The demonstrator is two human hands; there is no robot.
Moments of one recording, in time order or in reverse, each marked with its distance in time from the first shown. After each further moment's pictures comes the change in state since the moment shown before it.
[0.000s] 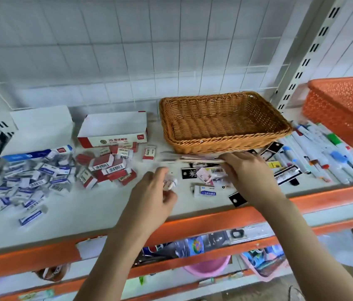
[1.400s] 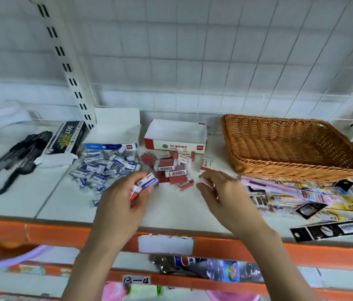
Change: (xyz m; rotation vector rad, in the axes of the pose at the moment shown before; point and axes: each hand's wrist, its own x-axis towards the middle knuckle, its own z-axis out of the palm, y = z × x) left_hand -0.059 -0.088 -0.074 -0.192 0.421 -0.226; right_hand 0.032 -0.141 0.024 0.538 -0.053 -0.193
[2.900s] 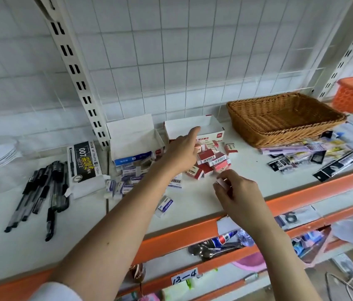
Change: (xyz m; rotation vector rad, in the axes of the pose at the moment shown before) left_hand 0.134 -0.029 0.008 0.151 -0.614 0.458; right_hand -0.005 -0.121 0.074 -0.132 0.203 0.485
